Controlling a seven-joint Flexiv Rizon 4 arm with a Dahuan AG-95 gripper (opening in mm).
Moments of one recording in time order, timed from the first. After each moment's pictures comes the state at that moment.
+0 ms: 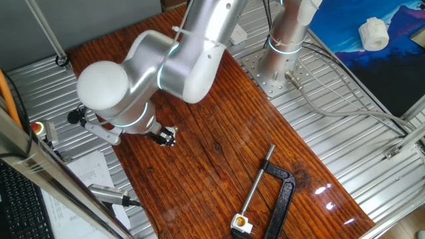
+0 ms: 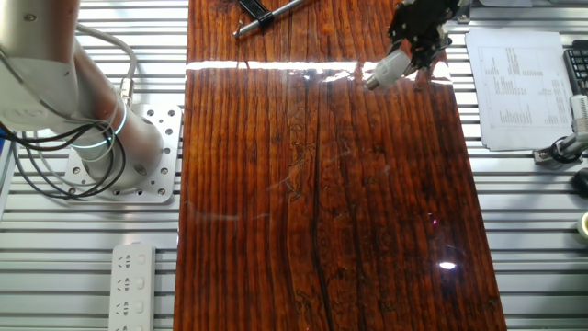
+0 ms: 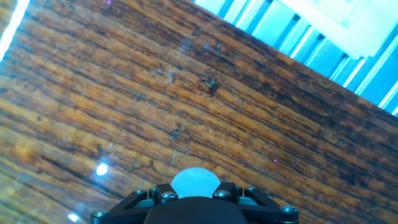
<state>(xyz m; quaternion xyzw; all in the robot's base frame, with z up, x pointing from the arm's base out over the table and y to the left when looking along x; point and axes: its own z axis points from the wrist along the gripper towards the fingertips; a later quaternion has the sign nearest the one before) 0.567 0.139 0.126 0.29 -0.95 0.04 0.11</state>
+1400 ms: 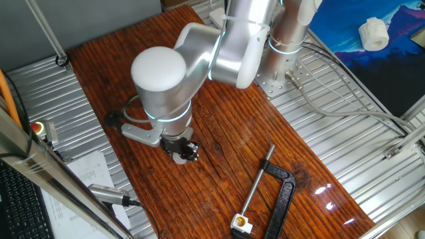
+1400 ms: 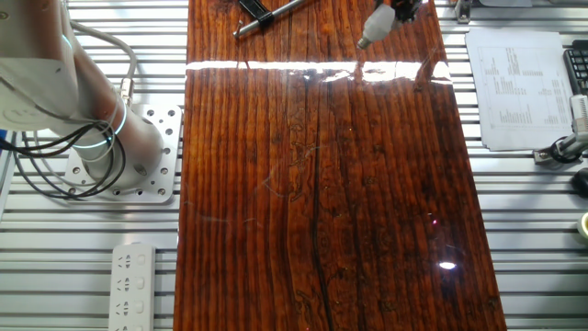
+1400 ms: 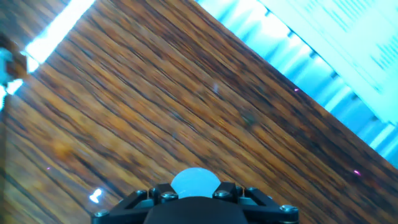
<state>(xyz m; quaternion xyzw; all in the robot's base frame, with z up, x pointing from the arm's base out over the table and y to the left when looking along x) 0.543 0.223 0.143 0.33 -0.94 0.00 0.01</state>
